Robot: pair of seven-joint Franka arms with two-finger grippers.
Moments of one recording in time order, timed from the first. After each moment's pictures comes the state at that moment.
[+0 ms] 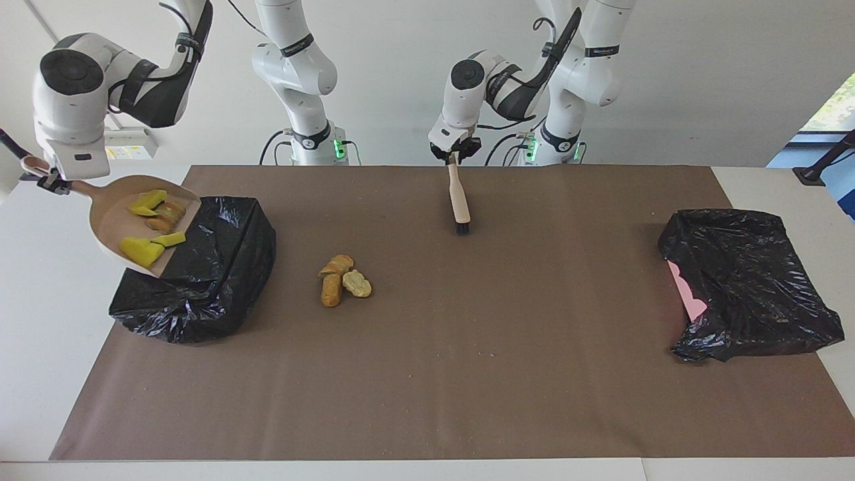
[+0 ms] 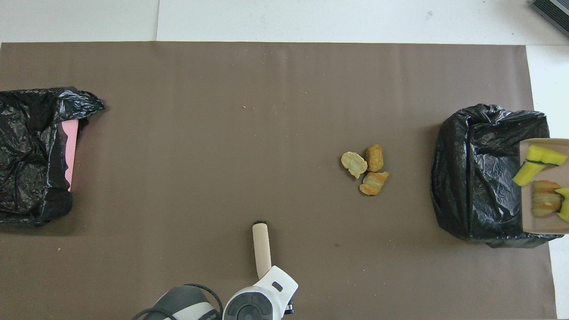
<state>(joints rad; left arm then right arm) -0.97 -0.18 -0.03 -2.48 -0.28 2.15 -0.87 -0.39 -0.04 0.02 -1.97 -0.79 1.99 -1.54</state>
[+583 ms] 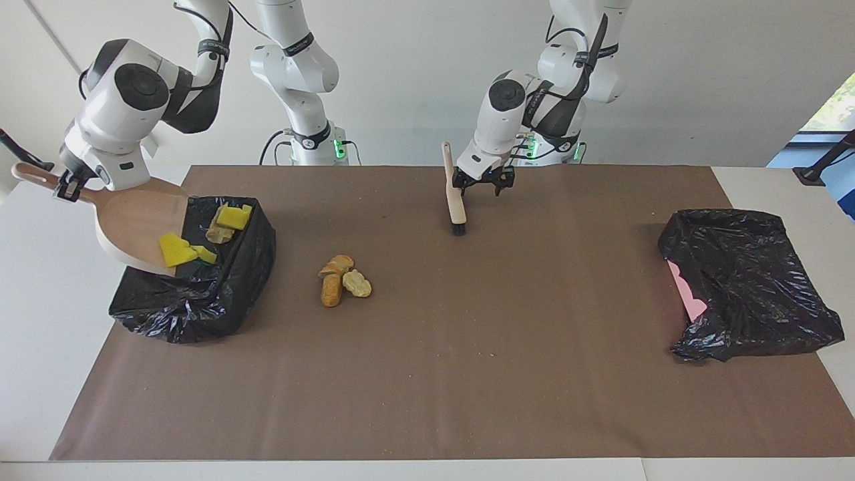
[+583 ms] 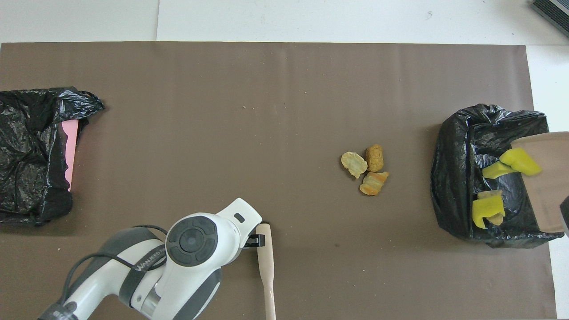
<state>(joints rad) -0.66 -0.11 -0.01 -2.31 -0.11 2.17 -0.58 -0.28 -0.06 0.02 -1.97 -0.98 1.99 -1.57</state>
